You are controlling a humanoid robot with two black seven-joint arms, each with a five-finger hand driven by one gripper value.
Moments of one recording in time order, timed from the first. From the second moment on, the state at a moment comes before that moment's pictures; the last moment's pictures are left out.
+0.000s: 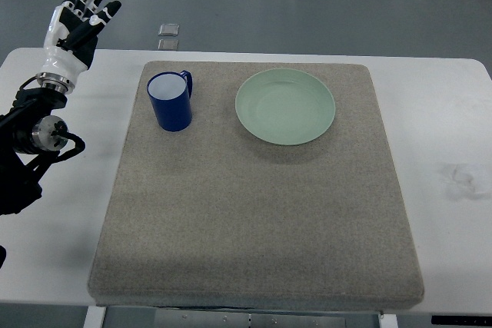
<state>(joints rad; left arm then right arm) -0.75 0.31 -0.81 -0.68 0.20 -0.16 -0.49 0.02 0.00 0.03 0.12 -0.02 0.04 0.21</state>
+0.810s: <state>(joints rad) -0.75 0.25 -0.82 -0.57 0.15 -0.30 -0.49 0.02 0.00 0.03 0.12 -0.02 0.04 0.21</state>
